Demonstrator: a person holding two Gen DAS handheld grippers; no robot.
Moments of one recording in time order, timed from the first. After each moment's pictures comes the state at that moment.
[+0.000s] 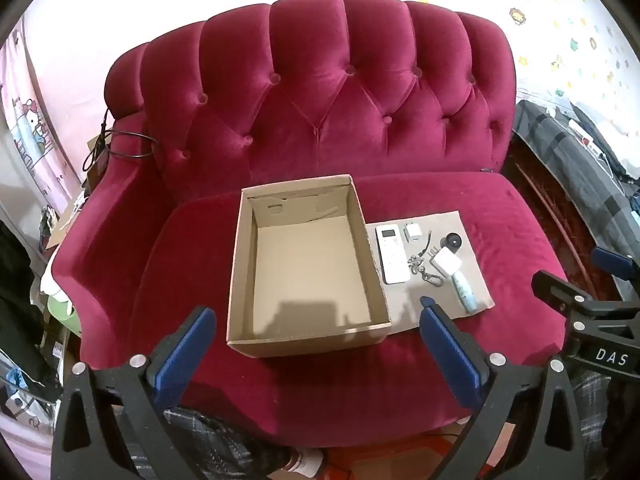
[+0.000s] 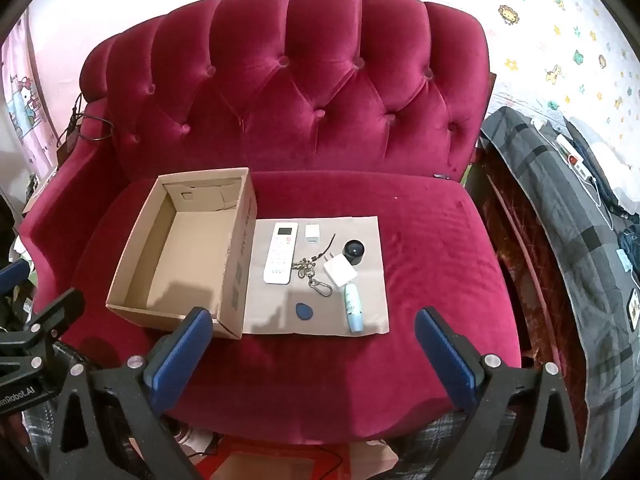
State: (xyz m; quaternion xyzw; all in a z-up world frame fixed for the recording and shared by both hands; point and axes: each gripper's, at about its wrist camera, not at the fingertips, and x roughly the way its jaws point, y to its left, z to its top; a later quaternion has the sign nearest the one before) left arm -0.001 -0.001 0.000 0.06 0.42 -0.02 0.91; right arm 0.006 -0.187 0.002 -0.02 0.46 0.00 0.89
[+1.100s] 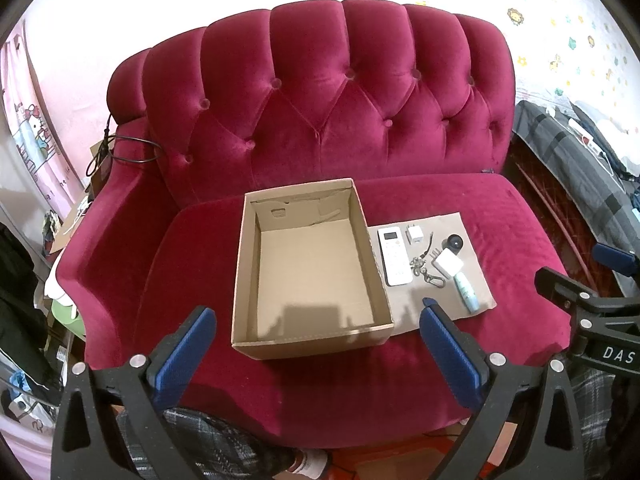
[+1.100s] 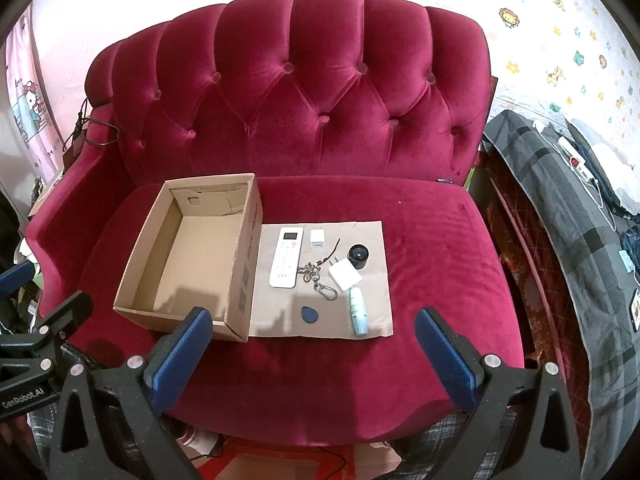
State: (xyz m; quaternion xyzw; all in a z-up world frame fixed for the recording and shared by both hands) left arm 0.000 -0.001 0.006 0.06 0.42 -0.02 0.90; right arm 0.003 -0.187 0.009 -0.01 0.45 0.00 0.89
